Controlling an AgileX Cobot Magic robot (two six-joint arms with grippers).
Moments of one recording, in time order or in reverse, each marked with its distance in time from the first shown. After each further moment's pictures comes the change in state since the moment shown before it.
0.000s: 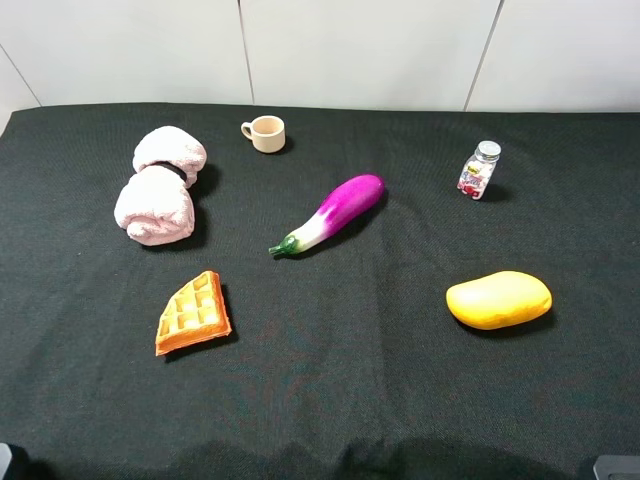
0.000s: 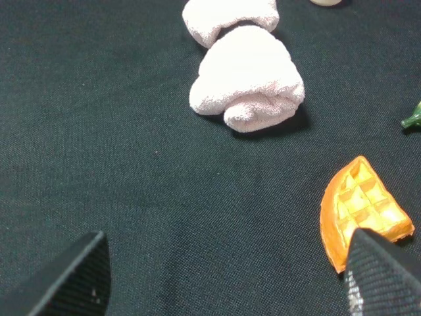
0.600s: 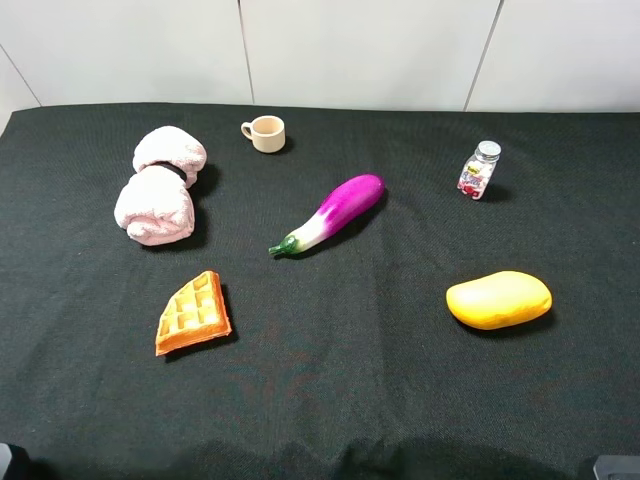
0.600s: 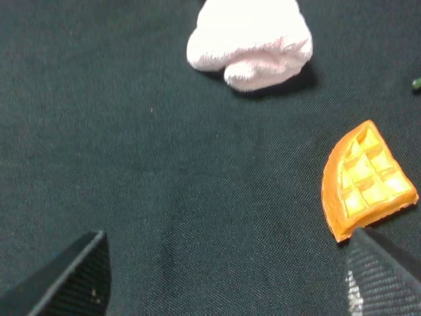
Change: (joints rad) left arm 0.000 0.284 -0.049 0.000 -0.023 -0.001; right arm 0.000 0.000 0.000 0.000 0.000 0.000
